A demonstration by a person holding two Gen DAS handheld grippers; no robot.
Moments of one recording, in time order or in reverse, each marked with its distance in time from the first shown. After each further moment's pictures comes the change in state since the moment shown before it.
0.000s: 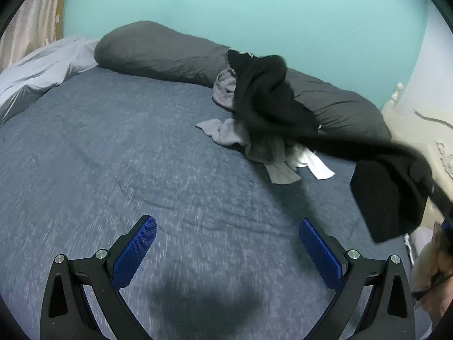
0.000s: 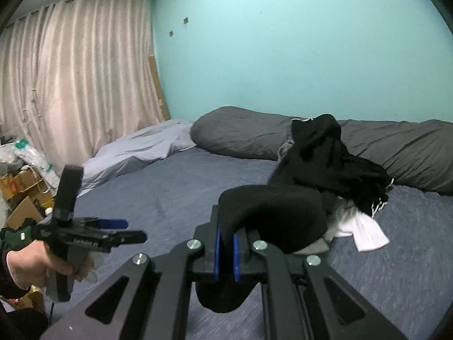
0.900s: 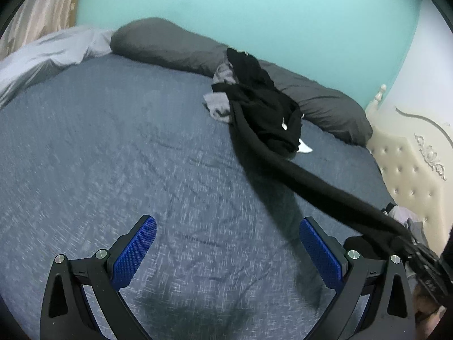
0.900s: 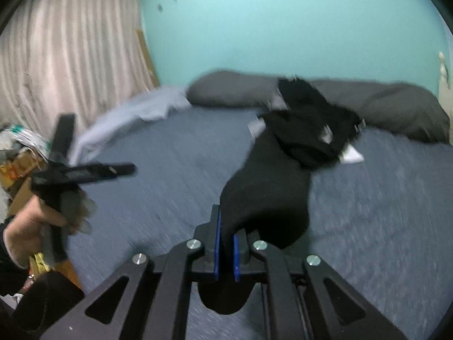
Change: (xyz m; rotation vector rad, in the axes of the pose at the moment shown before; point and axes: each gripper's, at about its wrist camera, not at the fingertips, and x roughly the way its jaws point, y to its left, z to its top) left arm -0.083 0.005 -0.112 -0.049 0.021 -0.046; right arm -0.114 0.079 -0.109 0.073 0.228 -0.136
